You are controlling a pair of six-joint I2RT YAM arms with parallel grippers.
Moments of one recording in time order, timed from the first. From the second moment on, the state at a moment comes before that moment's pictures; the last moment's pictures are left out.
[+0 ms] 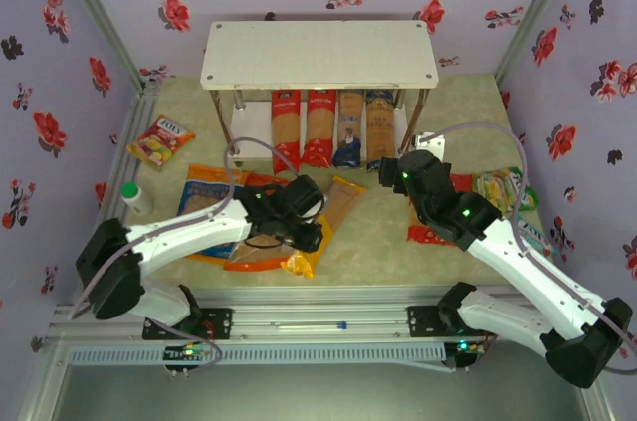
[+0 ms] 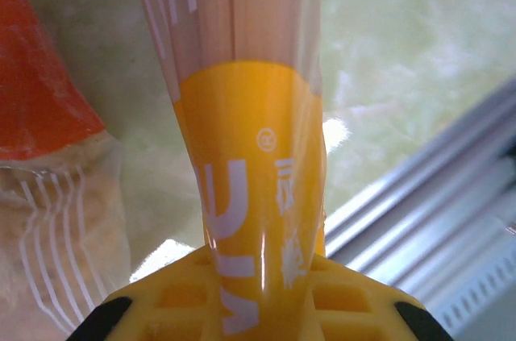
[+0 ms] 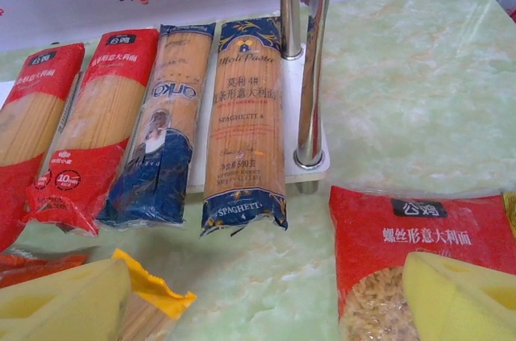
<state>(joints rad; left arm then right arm) -1.04 1.41 1.05 -0.76 0.15 -0.51 0.71 0.95 0.94 -0.63 0.55 0.53</state>
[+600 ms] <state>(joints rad) -0.81 0.98 1.02 -0.83 -0.01 -0.49 0.74 1.01 0.98 -0.63 0.53 0.53</state>
